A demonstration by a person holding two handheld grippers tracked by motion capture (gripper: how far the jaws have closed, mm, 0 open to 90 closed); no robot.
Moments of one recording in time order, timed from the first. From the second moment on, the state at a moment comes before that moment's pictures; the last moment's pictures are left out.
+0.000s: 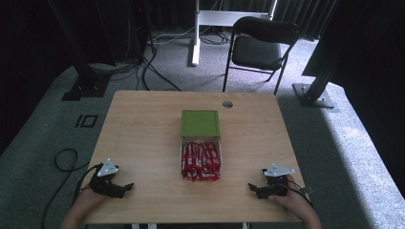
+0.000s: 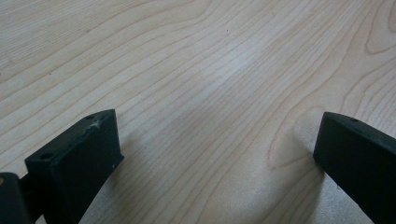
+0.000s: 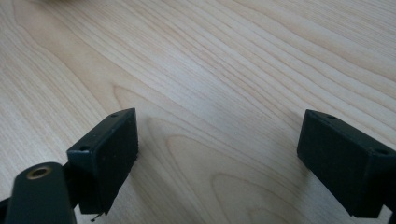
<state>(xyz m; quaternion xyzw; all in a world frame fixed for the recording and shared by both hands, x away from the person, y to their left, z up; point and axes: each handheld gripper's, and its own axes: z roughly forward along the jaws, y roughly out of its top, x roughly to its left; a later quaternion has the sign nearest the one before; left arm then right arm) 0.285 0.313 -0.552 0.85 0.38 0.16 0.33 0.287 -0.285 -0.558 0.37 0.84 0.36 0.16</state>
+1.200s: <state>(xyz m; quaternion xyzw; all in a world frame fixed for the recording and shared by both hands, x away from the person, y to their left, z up) 0.285 0.313 -0.552 0.85 0.38 0.16 0.33 0.294 -0.255 -0.491 0.41 0.78 0.43 0.18</state>
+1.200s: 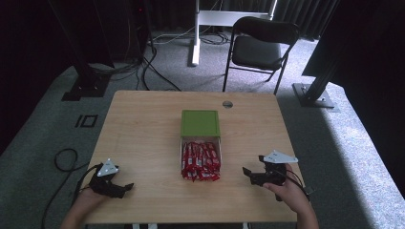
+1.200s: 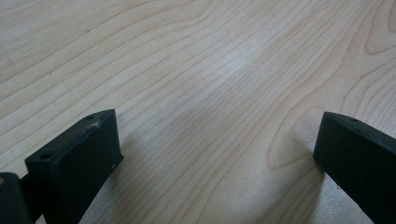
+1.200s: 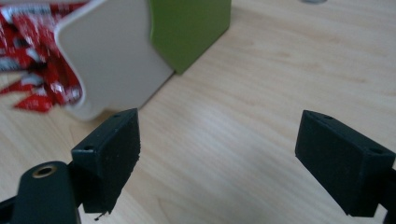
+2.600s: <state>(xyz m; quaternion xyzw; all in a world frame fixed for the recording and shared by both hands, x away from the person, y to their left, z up) 0.285 0.313 -0.552 0.85 0.38 0.16 0.33 0.323 -0.125 -0.444 0.33 0.80 0.47 0.17</state>
